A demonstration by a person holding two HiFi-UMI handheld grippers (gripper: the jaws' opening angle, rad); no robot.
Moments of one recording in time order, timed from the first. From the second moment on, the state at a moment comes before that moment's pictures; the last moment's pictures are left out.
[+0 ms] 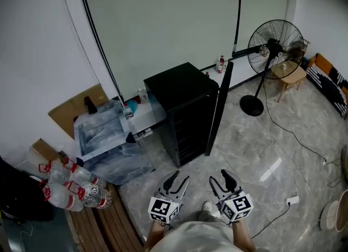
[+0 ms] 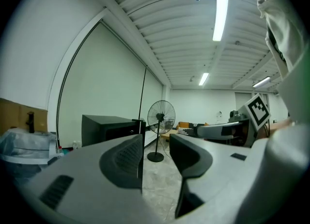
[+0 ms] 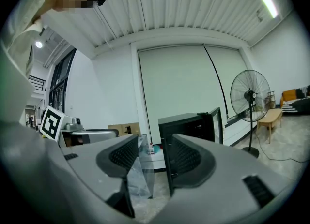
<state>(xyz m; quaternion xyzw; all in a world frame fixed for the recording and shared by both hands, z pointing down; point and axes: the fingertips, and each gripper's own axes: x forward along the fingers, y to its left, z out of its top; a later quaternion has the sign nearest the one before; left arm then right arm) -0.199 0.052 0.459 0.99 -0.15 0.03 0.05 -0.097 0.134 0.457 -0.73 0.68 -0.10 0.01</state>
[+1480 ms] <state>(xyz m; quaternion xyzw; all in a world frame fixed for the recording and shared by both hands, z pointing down) -0.013 0.030 0.459 0.98 -0.19 0.07 0.03 0.094 0.091 0.473 -0.69 0.71 -0.13 0.04</state>
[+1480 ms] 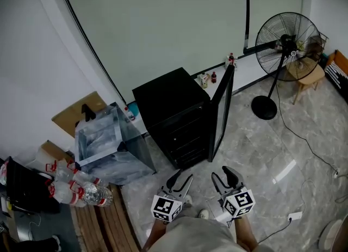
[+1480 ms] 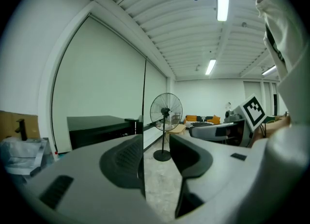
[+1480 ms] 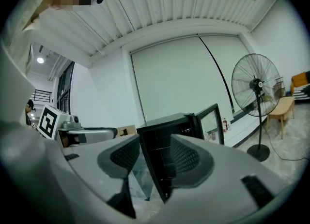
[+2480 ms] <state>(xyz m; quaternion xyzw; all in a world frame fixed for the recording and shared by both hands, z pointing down) 0.052 -0.066 0.474 0.99 -0.14 0.07 0.05 0.146 0.013 0.477 -0.73 0.67 -0.13 0.02</state>
